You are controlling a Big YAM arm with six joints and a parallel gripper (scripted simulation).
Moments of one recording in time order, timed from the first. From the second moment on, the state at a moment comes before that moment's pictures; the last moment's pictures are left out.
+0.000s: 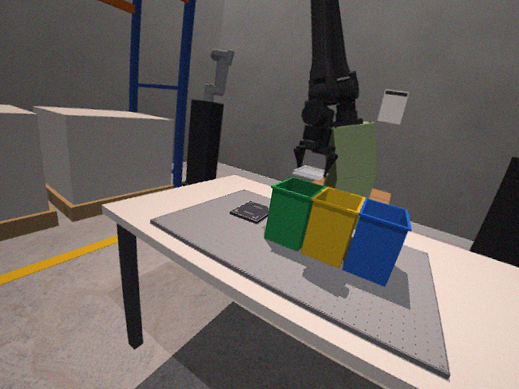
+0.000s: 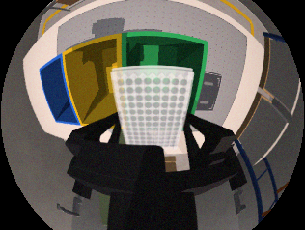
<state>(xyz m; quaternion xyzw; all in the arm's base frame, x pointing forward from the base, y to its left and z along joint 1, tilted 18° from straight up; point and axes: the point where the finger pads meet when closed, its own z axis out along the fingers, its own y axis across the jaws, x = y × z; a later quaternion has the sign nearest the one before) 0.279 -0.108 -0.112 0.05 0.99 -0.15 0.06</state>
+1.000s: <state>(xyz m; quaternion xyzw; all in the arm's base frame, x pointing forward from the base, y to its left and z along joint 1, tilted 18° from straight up) 0.308 -0.029 -0.133 0.06 0.99 -0.15 0.06</state>
